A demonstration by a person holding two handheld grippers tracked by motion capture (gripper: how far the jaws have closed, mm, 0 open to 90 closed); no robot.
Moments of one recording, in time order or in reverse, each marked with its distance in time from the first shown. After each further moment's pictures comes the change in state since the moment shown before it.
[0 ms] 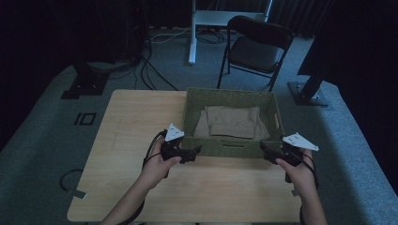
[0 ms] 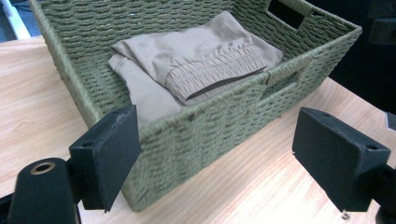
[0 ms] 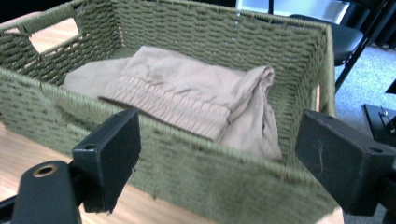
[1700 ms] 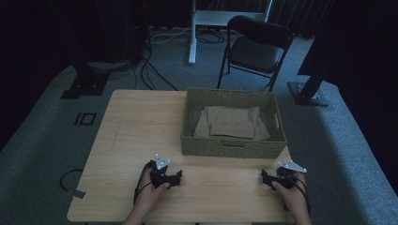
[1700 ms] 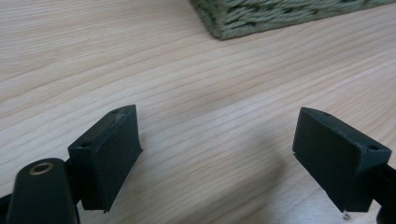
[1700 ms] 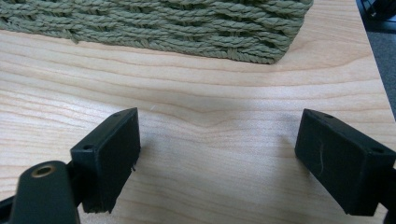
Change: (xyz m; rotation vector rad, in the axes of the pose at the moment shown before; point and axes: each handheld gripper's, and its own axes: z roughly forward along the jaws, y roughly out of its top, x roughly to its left) left arm 0.020 -0.122 0.013 0.187 0.273 -0.094; right arm -0.005 -0.113 0.020 0.301 -0.143 0.138
